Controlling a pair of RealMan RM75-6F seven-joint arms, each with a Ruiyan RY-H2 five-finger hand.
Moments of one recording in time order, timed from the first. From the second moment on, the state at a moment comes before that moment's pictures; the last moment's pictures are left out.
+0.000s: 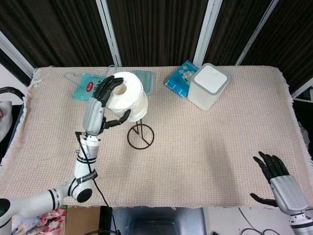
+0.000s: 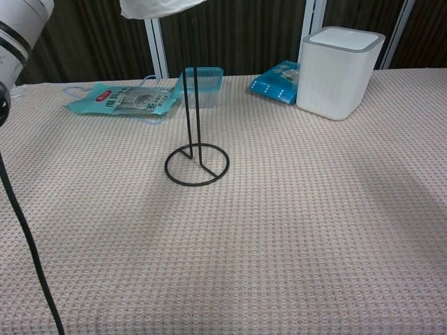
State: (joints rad) left arm -0.82 -1.66 -0.45 -1.40 1.43 1.45 -0.19; right arm 0.01 -1.02 -0.08 -1.68 -1.73 1.54 0.02
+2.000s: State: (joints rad) left arm -0.74 -1.56 -0.27 -1.54 1.50 1.42 -0.08; right arm 0.00 -1.01 -0.09 -1.67 -1.76 1.56 0.04
